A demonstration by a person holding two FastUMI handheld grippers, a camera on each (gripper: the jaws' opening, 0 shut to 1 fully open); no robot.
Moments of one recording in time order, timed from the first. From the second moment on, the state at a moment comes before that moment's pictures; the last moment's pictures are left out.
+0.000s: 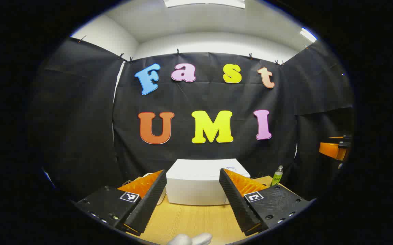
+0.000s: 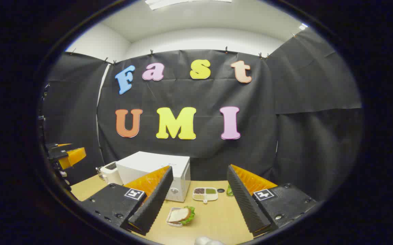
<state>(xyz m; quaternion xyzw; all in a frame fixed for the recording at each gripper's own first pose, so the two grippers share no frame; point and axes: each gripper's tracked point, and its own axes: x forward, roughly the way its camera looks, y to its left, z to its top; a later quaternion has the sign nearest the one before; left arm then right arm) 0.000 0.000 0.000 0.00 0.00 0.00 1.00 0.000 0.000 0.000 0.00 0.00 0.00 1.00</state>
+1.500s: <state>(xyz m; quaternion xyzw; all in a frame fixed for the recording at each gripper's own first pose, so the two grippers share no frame) 0.171 -0.126 -0.179 0.02 0.07 -0.07 0.99 -0.003 -0.048 0.002 -0.04 0.03 -0.06 1.00</state>
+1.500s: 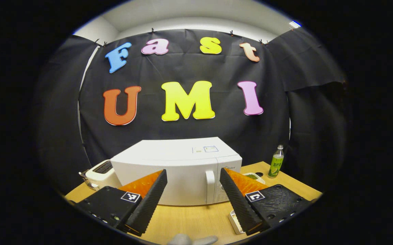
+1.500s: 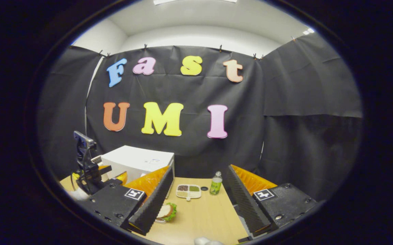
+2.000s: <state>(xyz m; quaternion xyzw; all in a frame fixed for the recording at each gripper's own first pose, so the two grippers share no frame) 0.257 -0.170 -0.276 0.01 0.13 -0.08 0.99 -0.031 -0.081 -0.009 -0.04 0.06 -0.13 0.99</state>
